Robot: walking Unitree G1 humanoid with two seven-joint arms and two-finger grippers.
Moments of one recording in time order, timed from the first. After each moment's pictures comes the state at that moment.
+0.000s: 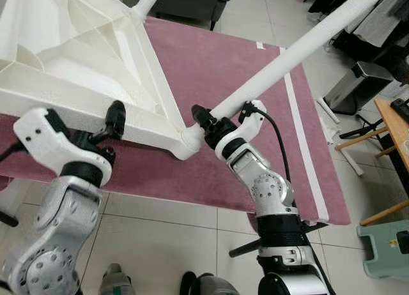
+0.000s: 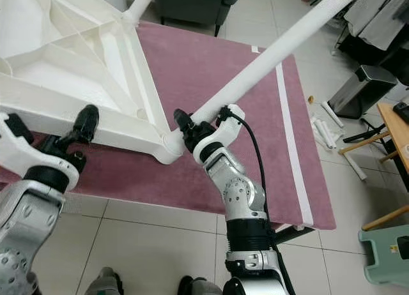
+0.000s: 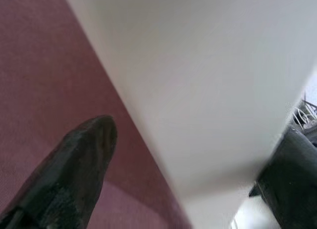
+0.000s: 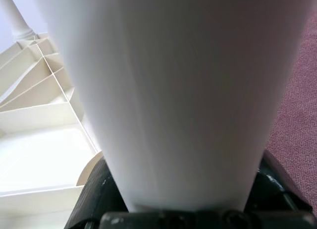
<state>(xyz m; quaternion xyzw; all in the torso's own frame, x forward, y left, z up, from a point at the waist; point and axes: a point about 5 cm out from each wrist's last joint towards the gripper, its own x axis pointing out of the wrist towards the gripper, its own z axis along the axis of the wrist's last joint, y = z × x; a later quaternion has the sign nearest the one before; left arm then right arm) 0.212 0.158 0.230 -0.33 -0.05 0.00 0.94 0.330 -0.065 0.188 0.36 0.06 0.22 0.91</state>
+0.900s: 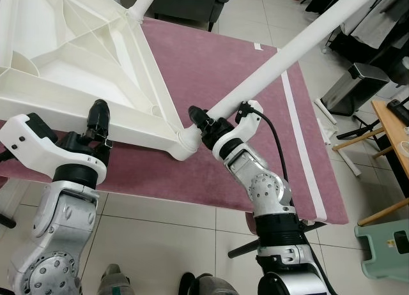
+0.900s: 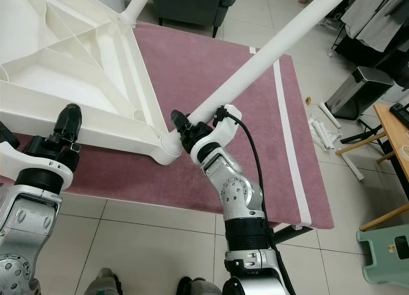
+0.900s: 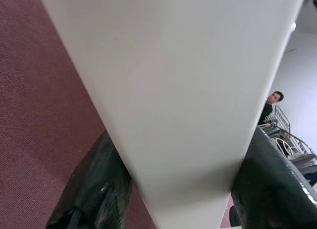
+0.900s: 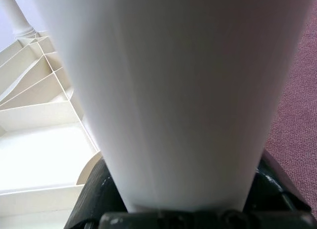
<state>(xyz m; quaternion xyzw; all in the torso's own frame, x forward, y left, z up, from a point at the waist) 0.215 0.159 0.241 -0.37 -0.11 0.01 0.92 0.331 -0.063 0.187 0.36 0.06 0.22 0.91</state>
